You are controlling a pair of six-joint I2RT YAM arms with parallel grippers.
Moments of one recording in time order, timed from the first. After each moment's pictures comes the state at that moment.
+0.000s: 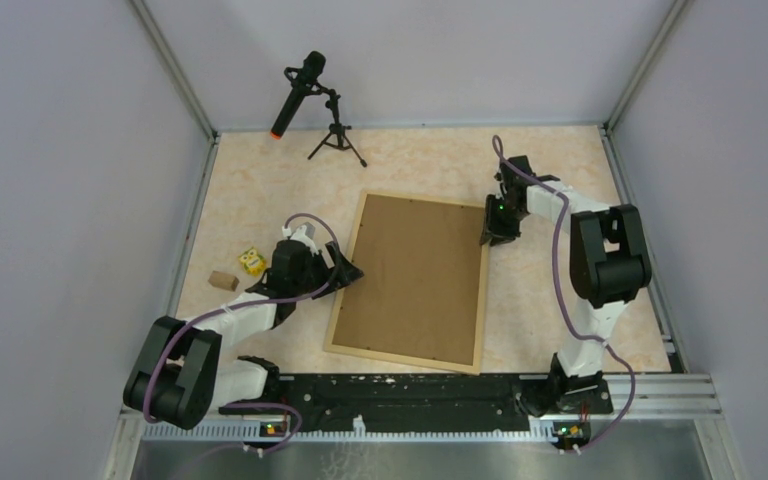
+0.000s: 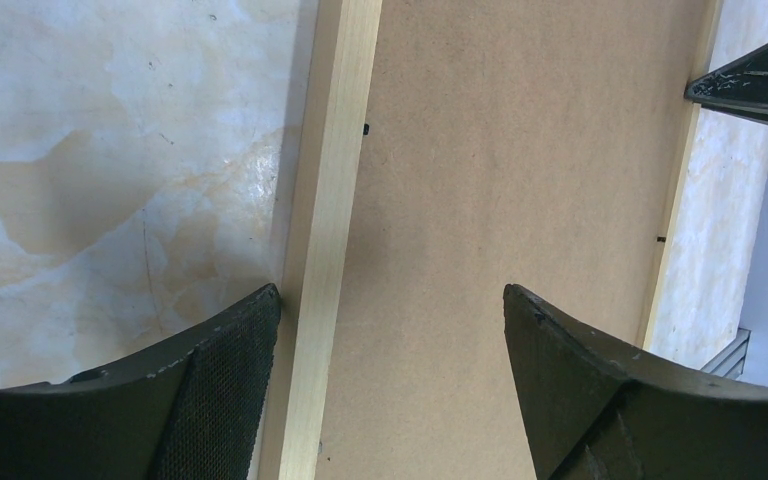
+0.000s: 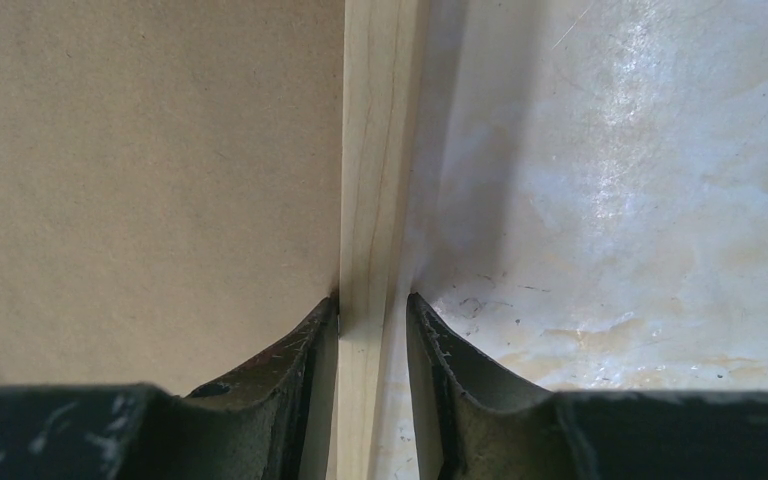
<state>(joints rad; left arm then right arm) -0.33 1.23 0.36 0.23 0.27 -0.73 0.20 1.89 1.26 -0.60 -0.16 0.33</state>
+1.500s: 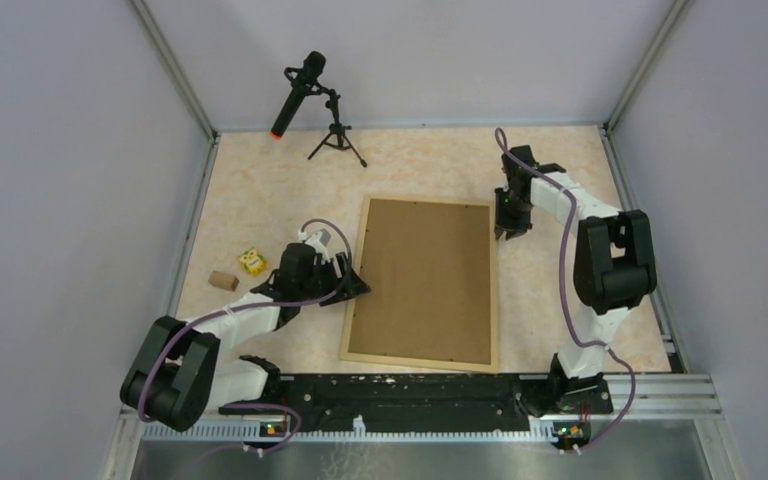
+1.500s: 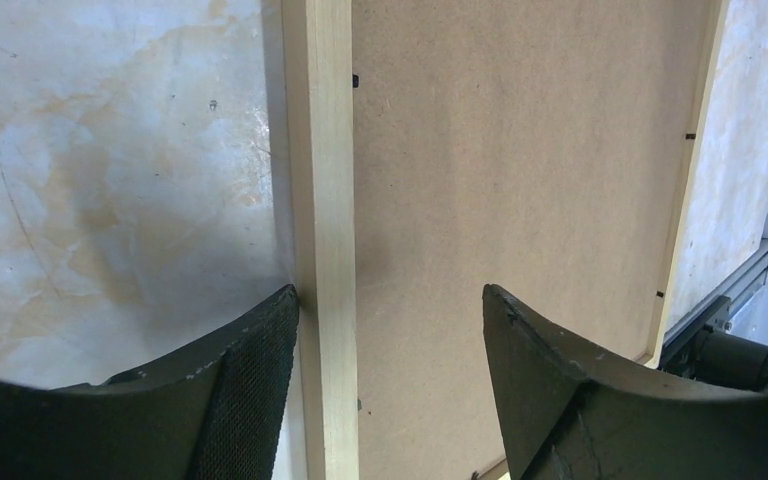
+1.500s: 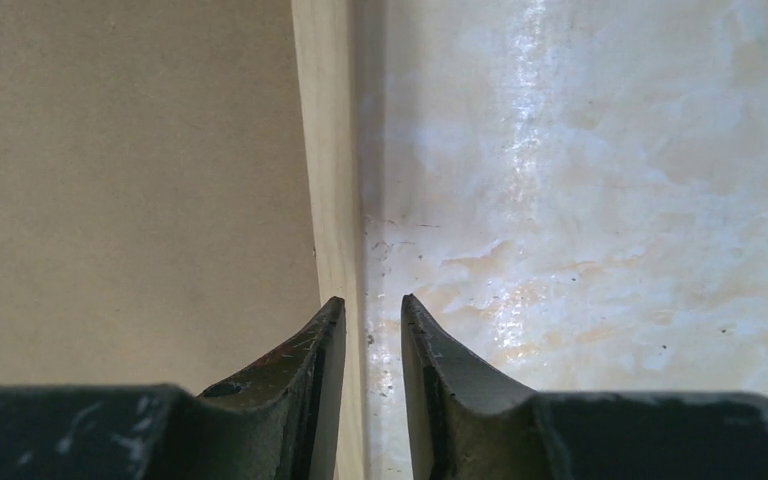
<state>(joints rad) -0.40 1.22 0.37 0.15 0.35 -0.69 0.21 1.84 1.34 -0.75 0.00 0.29</state>
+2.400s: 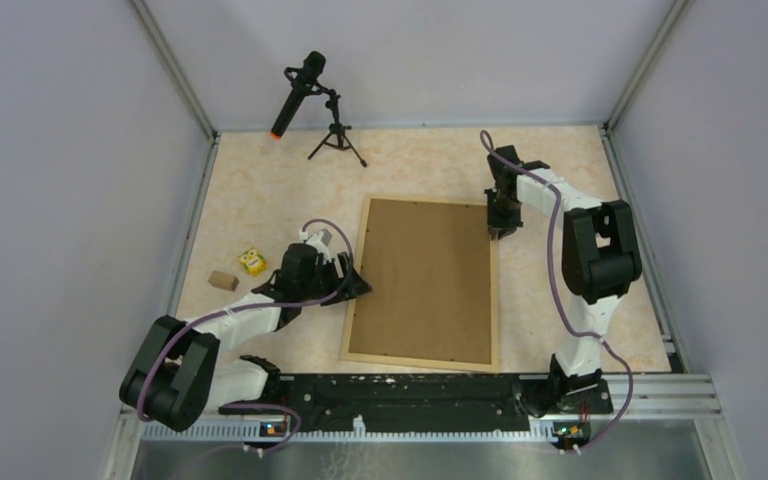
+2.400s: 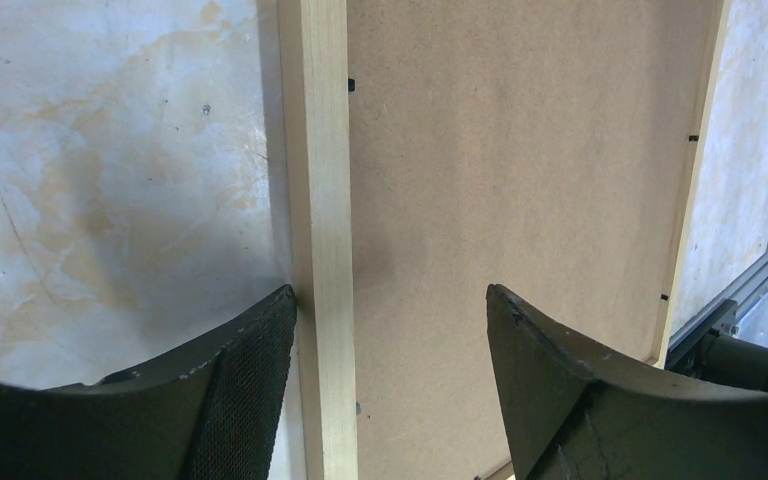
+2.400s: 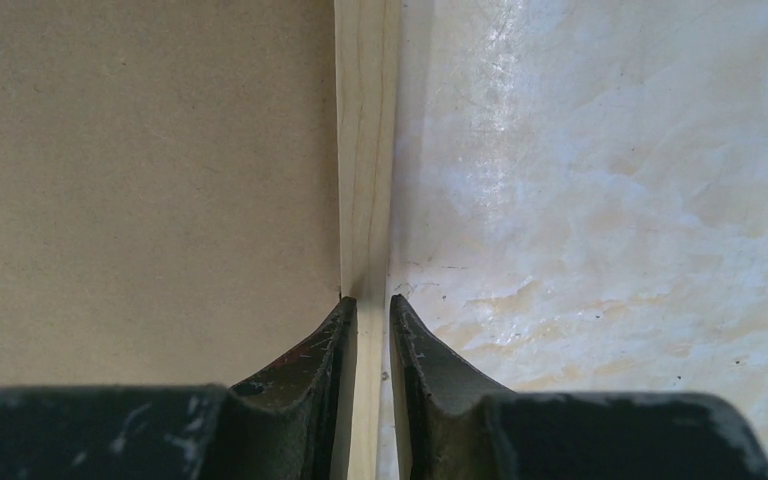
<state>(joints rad) -0.42 1.22 0.37 0.15 0.31 -0.69 0.26 1.94 1.42 -0.77 0.07 0.29</state>
